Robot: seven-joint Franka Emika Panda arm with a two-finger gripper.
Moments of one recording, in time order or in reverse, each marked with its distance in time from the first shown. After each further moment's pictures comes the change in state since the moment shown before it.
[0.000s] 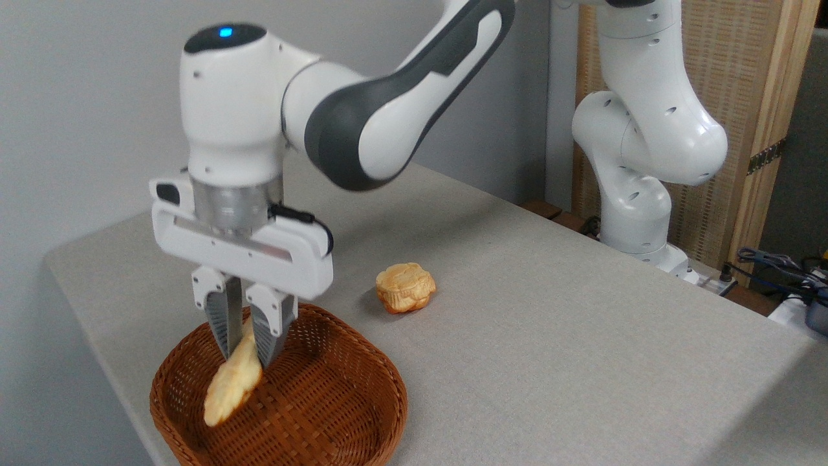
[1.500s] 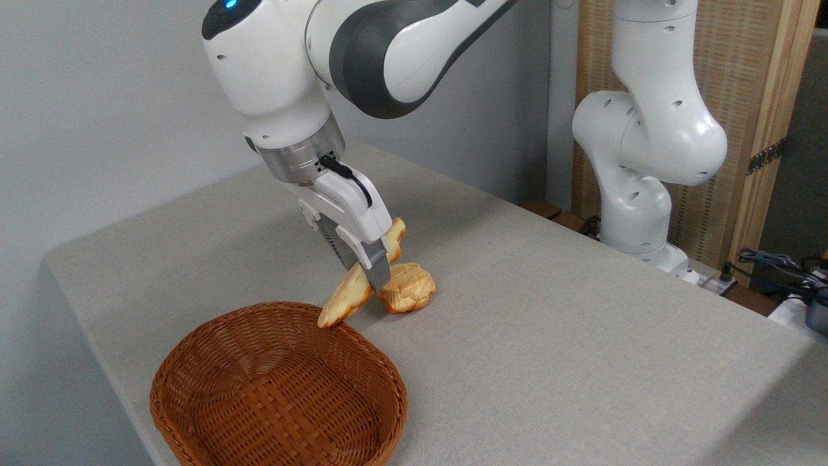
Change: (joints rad) arm -0.016 -0.168 -0.018 -0.095 0.000 -0.519 0.423
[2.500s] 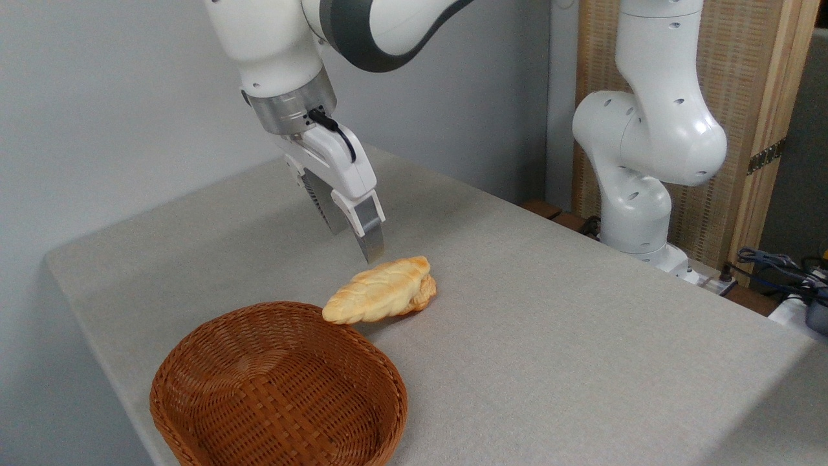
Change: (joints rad) arm -0.007 -0.064 -0.066 0.011 0.000 -0.028 0.001
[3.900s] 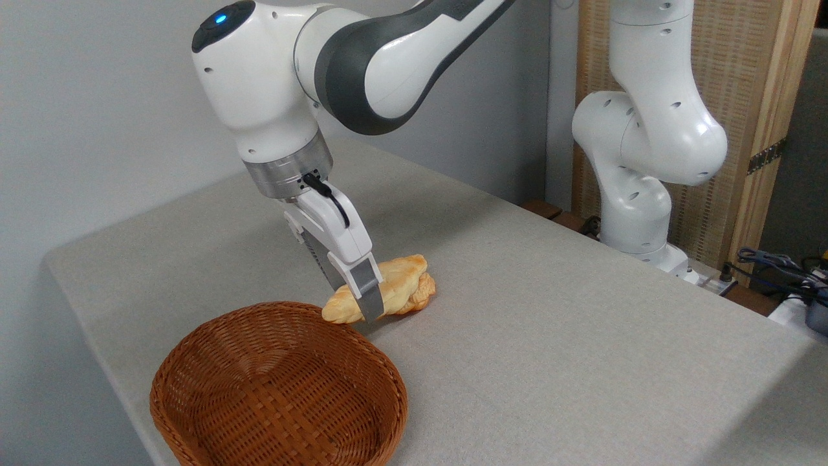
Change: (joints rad) arm 0.016 0.109 0.042 -0.002 0.067 0.115 0.066
